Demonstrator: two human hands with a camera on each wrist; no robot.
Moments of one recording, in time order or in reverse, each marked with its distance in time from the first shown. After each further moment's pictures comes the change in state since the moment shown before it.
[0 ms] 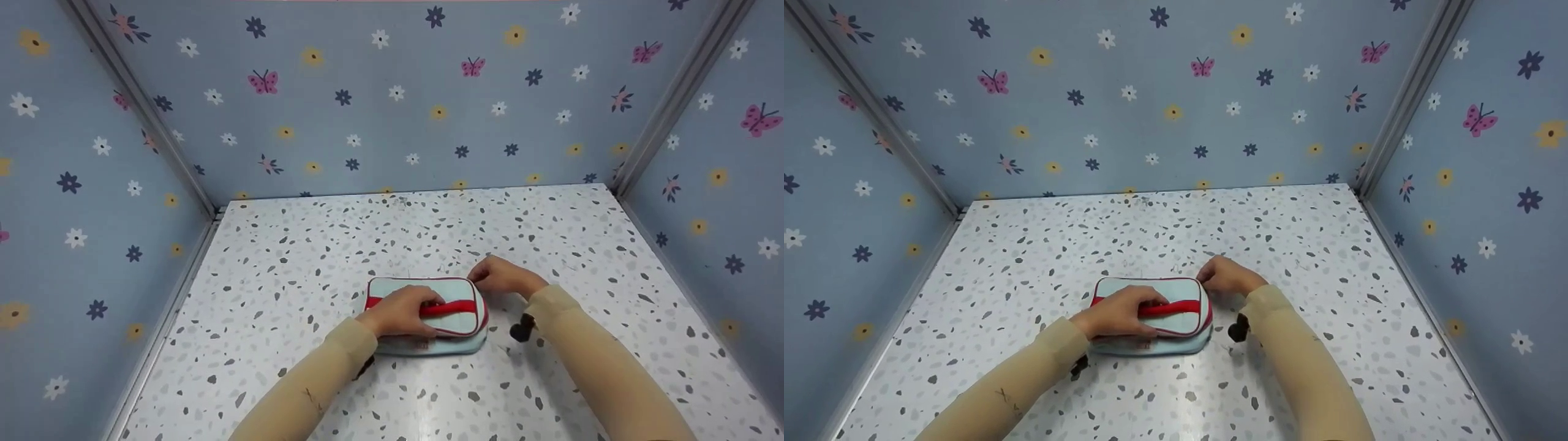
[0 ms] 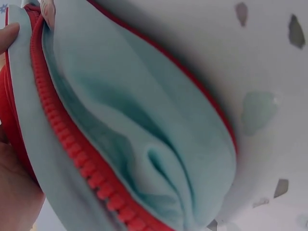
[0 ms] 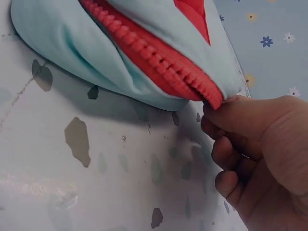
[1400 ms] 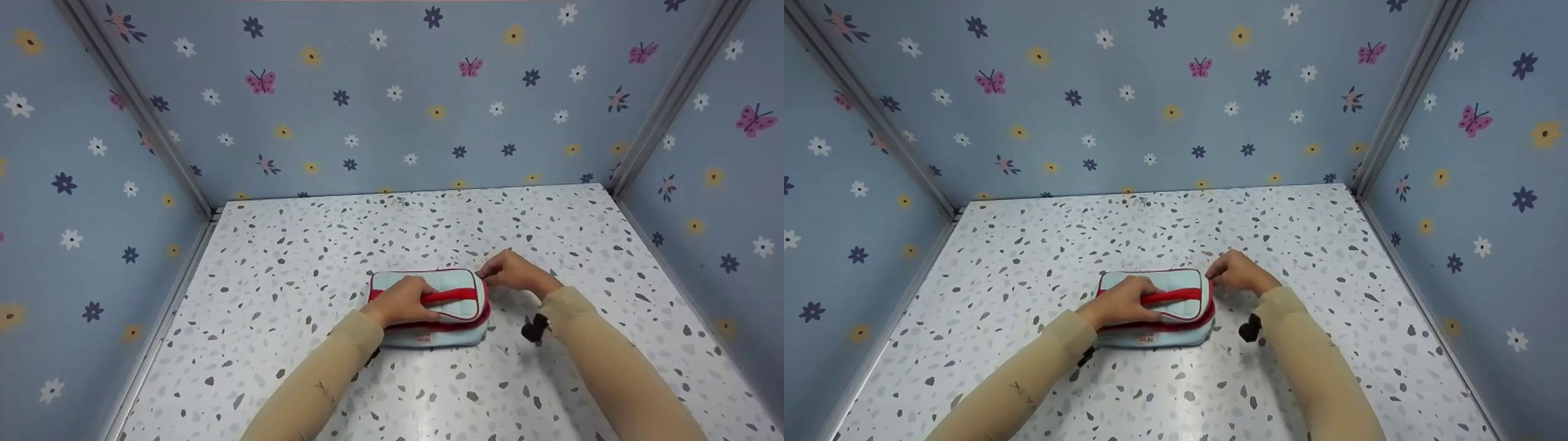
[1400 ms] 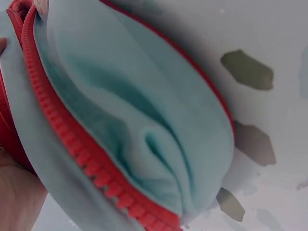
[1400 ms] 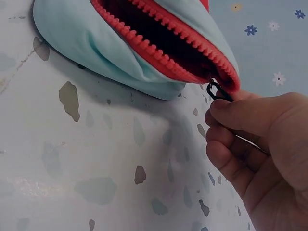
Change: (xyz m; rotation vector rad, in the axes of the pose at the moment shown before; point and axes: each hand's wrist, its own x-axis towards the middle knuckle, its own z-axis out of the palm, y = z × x) left_hand 0.023 -0.003 -0.003 -0.012 0.044 -0.061; right_hand -0.021 0.008 -0.013 0.056 0.133 0.008
